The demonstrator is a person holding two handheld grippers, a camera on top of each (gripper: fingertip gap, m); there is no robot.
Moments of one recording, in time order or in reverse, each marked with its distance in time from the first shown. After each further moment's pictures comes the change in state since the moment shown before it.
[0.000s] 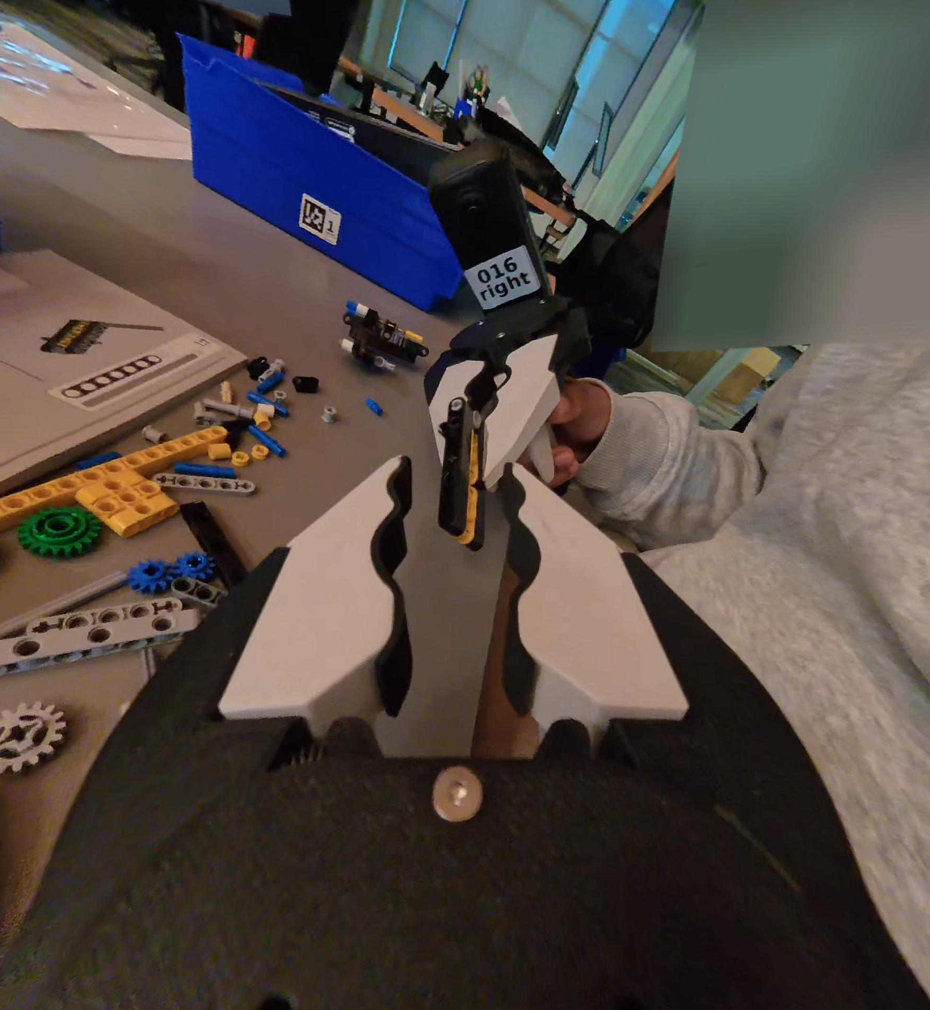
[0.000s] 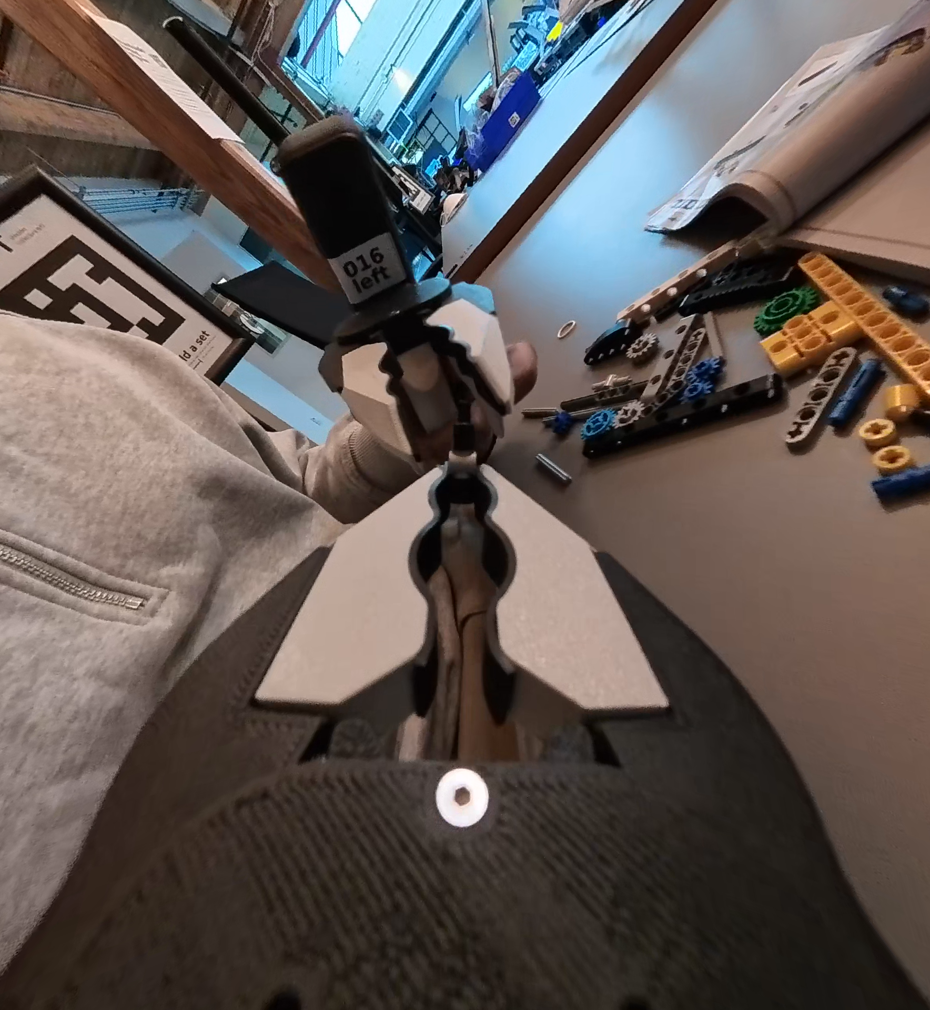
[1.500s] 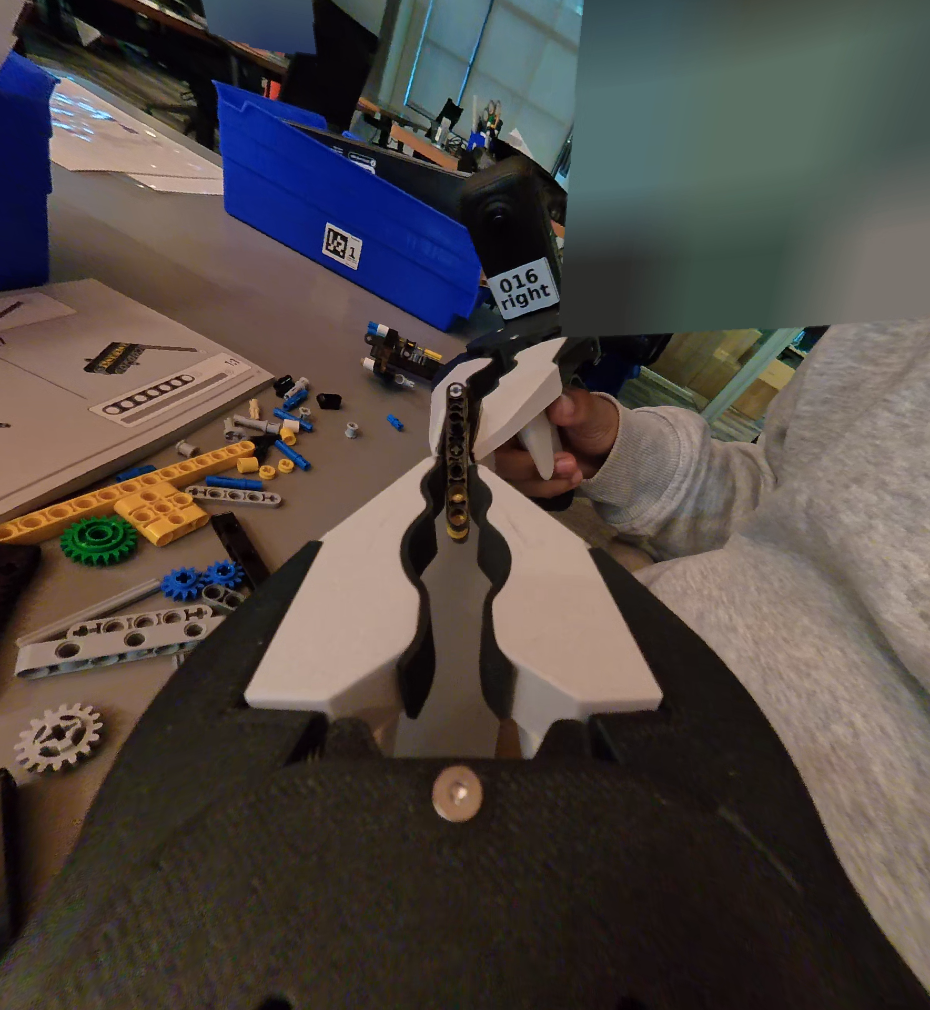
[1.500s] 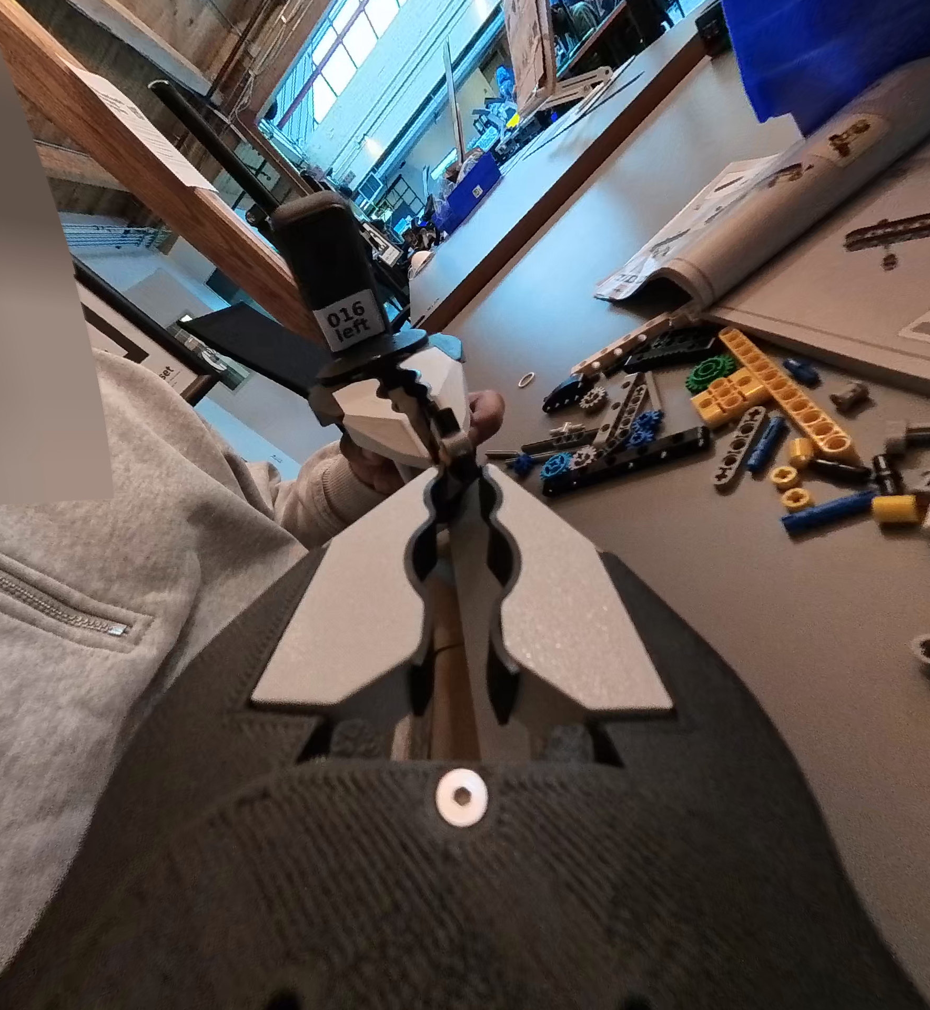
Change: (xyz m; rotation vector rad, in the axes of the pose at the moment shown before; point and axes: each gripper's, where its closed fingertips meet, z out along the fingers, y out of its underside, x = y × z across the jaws) left arm -0.009 -0.005 -0.001 0.042 -0.028 0.021; right arm 0.010 -0.018 -0.006 0.095 0.068 -0.055
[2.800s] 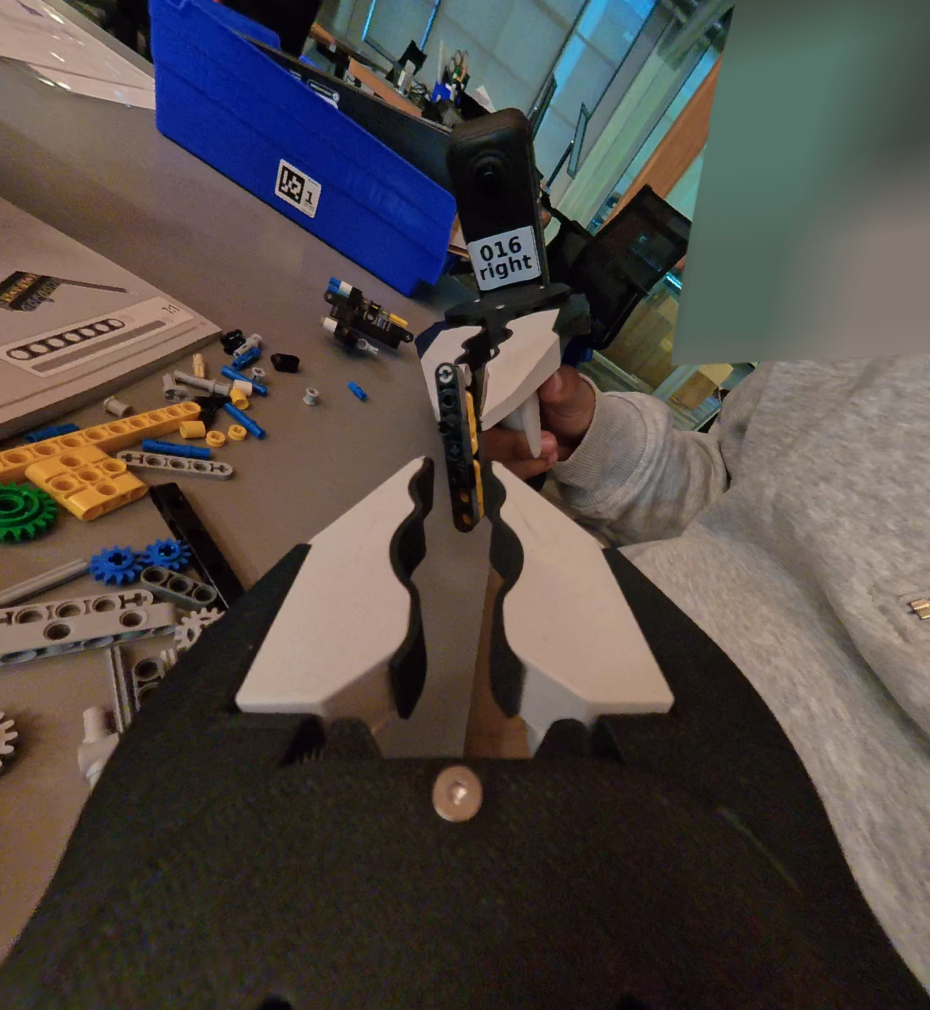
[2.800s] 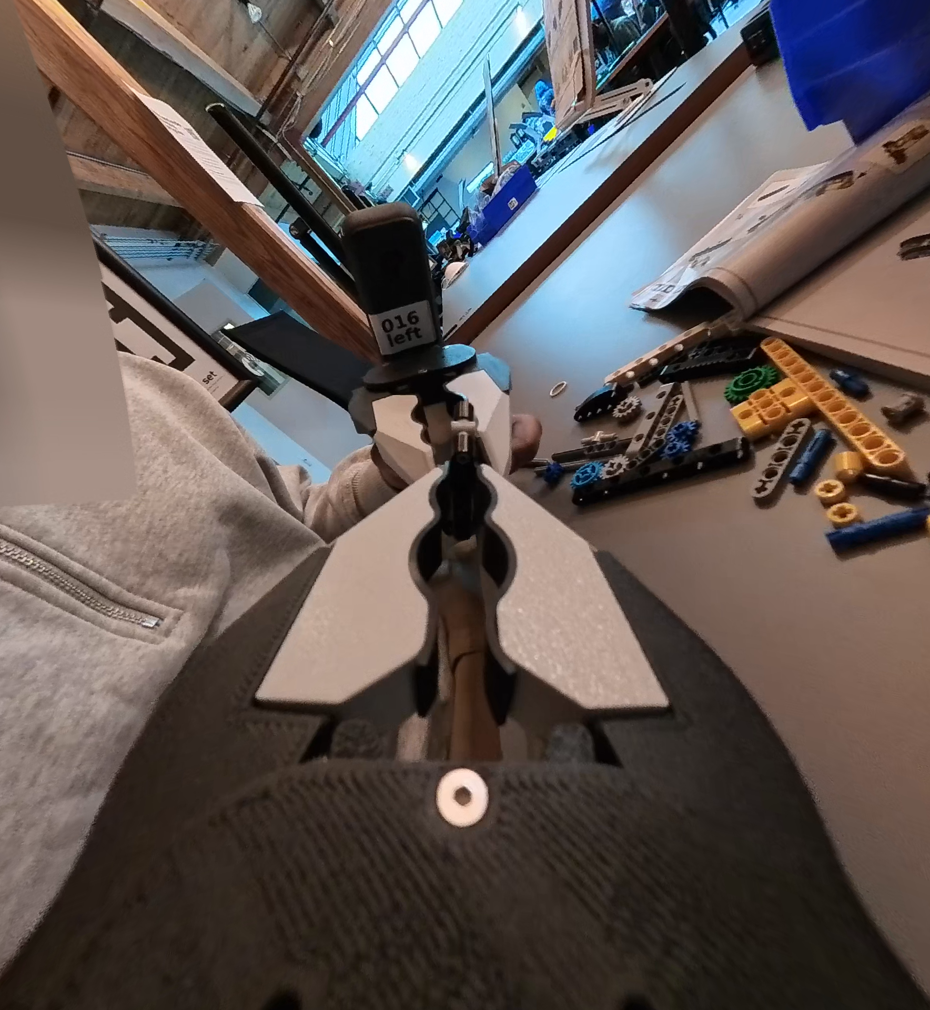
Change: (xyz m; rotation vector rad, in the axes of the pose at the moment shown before) left arm 0.007 0.011 0.005 -0.059 0.081 -0.098; right arm -0.011 -0.003 -0.001 0.019 -0.067 0.006
